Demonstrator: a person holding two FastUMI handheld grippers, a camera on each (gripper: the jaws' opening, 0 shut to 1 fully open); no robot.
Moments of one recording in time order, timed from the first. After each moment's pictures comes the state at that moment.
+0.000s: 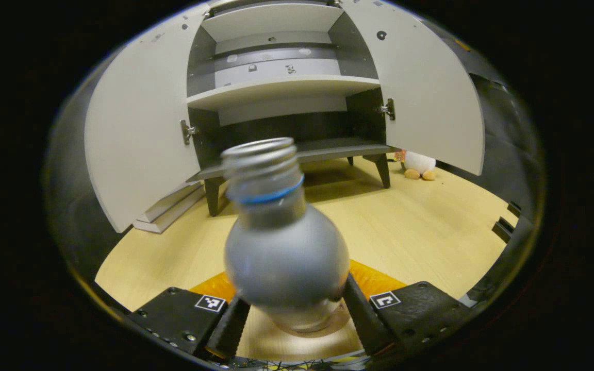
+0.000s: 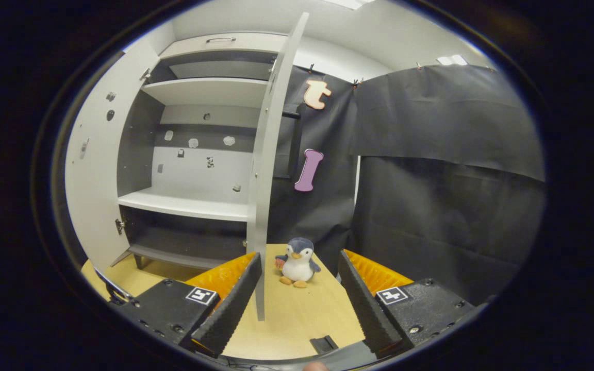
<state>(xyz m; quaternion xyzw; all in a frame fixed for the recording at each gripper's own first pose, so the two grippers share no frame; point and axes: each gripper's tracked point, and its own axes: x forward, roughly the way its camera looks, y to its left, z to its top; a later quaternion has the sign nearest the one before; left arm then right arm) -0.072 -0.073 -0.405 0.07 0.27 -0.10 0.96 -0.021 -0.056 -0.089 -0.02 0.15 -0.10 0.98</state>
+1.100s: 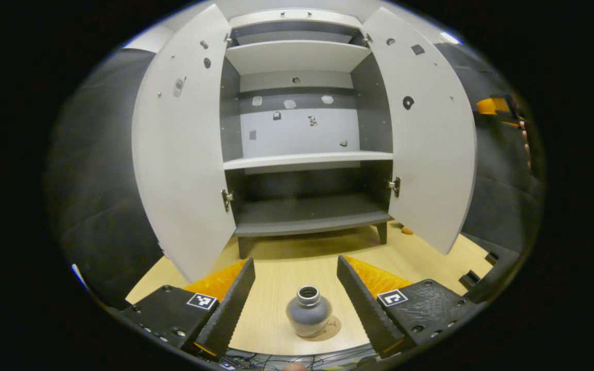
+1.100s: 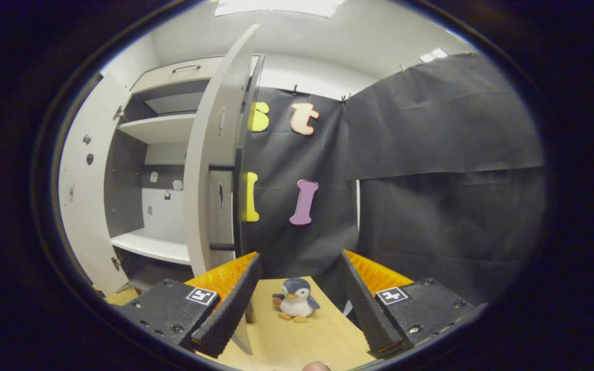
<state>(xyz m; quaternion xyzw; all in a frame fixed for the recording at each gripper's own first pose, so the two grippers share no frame) -0.075 -0.047 -0.222 0.02 0.19 -0.07 0.98 0.064 -0.118 -0.018 0.02 0.05 -0.07 1.00</state>
